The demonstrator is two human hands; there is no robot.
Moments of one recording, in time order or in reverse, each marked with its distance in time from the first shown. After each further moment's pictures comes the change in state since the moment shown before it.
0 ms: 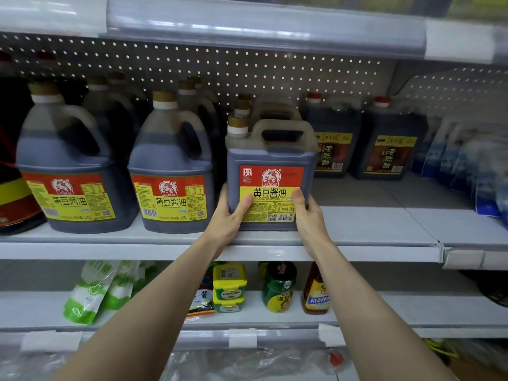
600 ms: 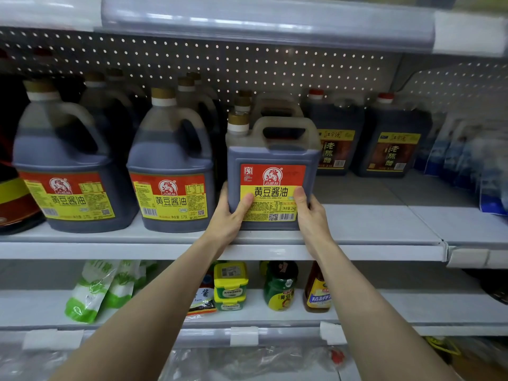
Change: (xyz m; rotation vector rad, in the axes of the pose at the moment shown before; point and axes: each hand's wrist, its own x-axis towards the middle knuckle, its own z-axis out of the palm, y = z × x) left_hand 0.000 0.000 0.000 0.012 0.003 0.007; right_hand 0.000 -0.001 0.000 0.027 0.023 -0.006
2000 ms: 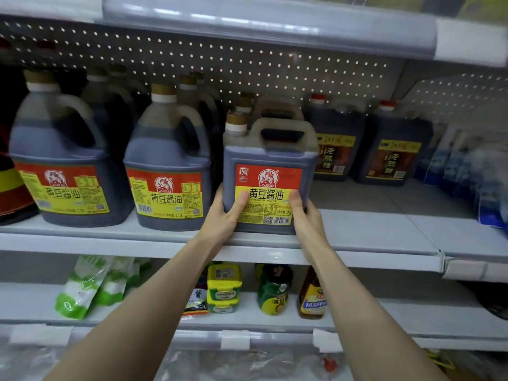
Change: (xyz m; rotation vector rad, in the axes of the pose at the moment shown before) left_hand -0.004 0.003 0.002 -0.040 0.037 -0.033; right_hand -0.001 0.001 -0.002 -0.010 -0.040 0.018
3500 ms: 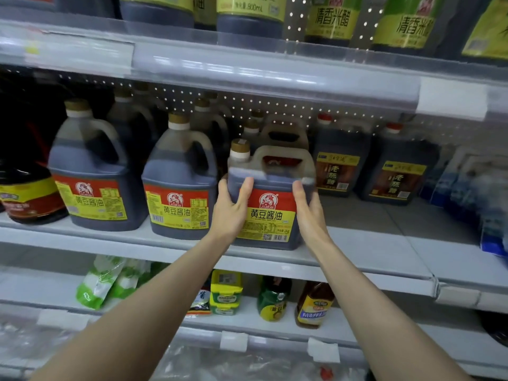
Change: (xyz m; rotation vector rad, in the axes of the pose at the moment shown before) left_hand 0.001 0.071 0.023 0.093 0.275 -0.032; right_hand 0.013 -0.063 -0.008 -0.052 -0.019 0.020
